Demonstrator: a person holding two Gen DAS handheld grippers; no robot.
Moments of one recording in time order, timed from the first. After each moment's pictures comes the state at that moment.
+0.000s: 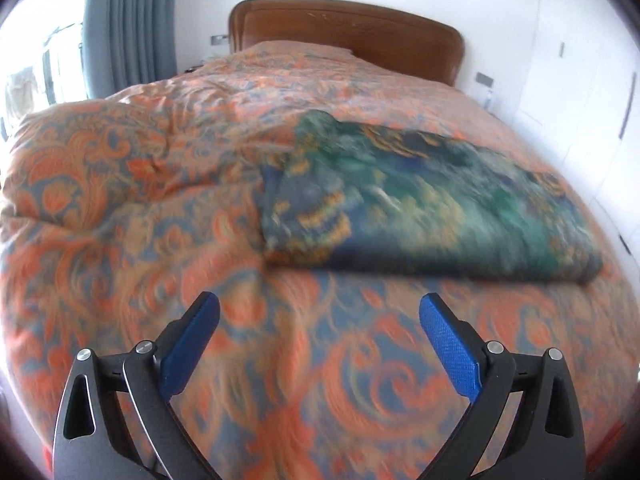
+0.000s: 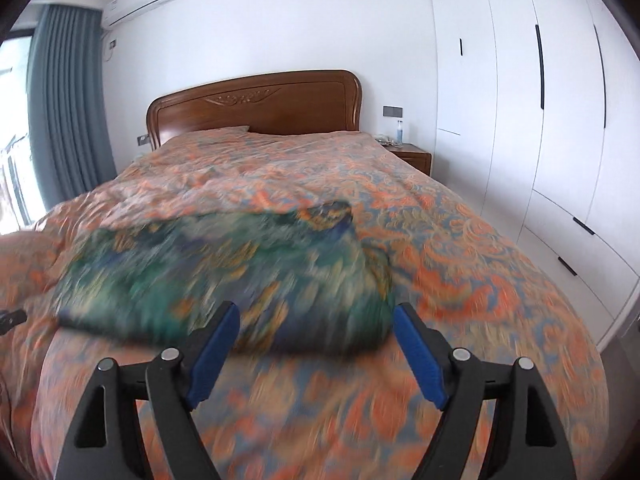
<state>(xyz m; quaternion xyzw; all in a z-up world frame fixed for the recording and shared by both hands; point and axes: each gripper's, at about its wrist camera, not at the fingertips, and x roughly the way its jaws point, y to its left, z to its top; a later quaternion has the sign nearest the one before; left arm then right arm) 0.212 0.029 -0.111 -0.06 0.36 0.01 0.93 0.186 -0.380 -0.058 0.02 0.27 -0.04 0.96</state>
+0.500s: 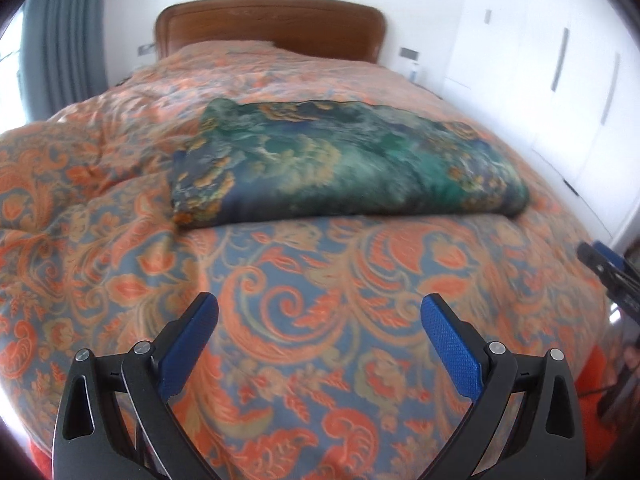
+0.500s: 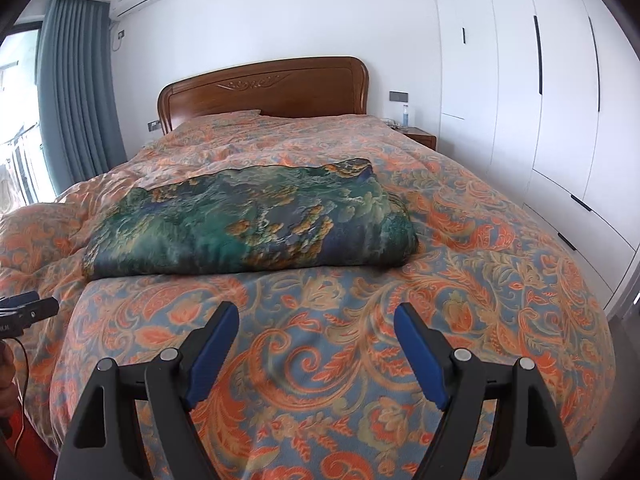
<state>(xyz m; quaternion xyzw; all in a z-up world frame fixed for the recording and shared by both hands) 0.157 -0.029 -0.111 -0.02 0.37 -0.11 0.92 0.110 -0.336 -0.081 0.03 0.29 -0.03 0.95</state>
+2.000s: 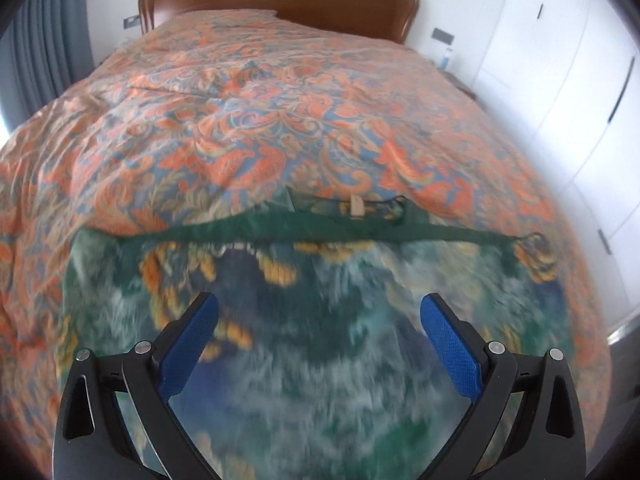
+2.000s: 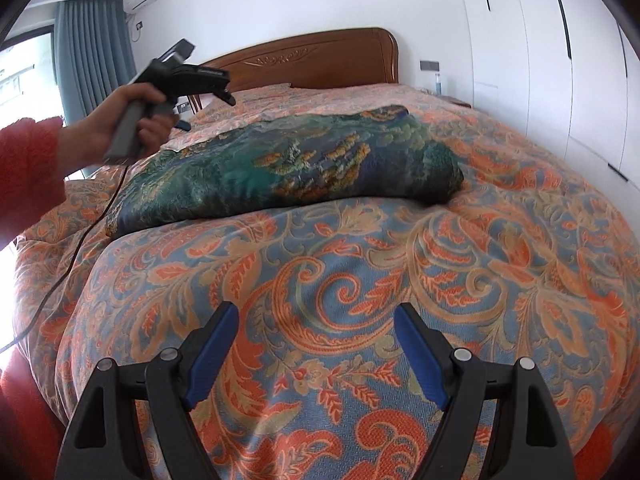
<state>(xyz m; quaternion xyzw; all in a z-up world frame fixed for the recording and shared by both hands) 0.495 -0.121 -0.077 -0.04 0.44 -0.07 0.89 0.105 -0.338 -0.148 0.07 0.33 0.04 0.94</state>
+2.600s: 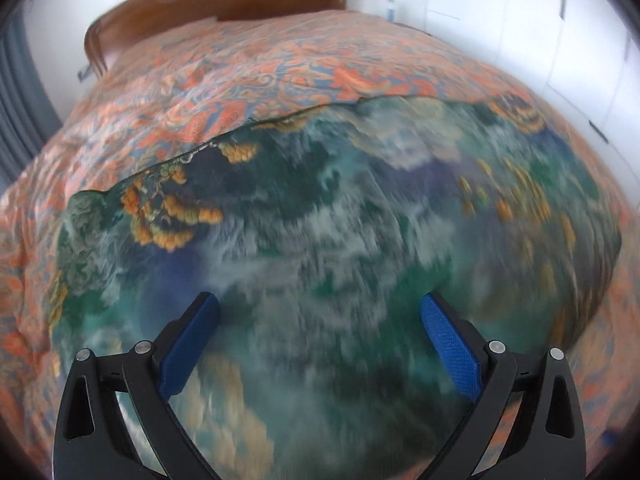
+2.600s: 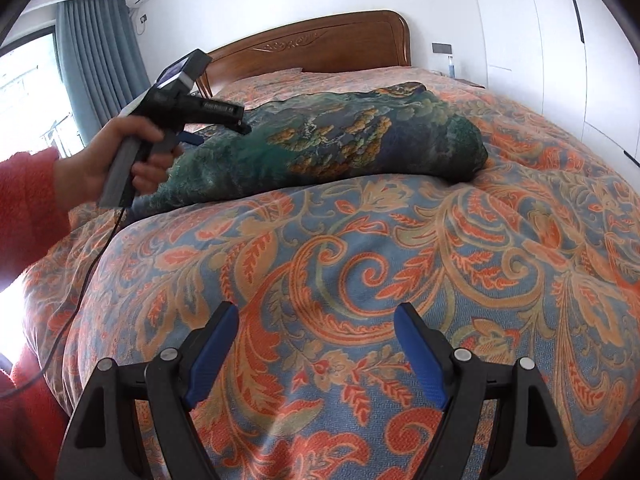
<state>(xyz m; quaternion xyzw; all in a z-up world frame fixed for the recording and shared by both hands) 0.399 -0.142 -0.128 0.10 0.44 -0.12 0.89 0.116 -0.326 -0.162 0.07 0.35 0.07 0.93</state>
